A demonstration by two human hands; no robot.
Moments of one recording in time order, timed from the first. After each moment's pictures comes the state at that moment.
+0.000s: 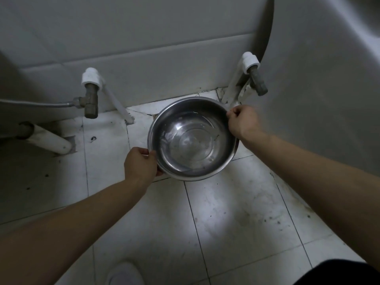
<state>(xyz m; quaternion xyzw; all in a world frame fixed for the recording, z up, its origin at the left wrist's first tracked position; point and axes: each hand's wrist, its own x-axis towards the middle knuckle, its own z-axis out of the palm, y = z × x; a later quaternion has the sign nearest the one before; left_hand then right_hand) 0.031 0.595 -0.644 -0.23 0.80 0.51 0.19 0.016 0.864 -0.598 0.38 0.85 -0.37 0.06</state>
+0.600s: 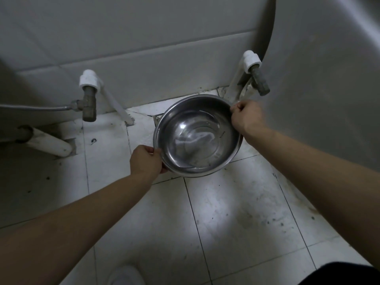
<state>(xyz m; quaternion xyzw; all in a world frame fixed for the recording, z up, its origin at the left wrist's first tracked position) 0.015 0.609 -0.650 -0.23 0.81 0.49 0.23 0.004 0.872 -0.596 0.39 0.83 -0.39 0.04</state>
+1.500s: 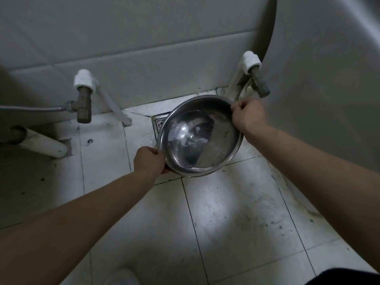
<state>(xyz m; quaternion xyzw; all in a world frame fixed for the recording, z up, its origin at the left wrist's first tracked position) 0.006 0.625 -0.666 -0.24 0.82 0.46 0.25 -0.005 0.882 -0.601 0.41 0.82 -0.40 0.01</state>
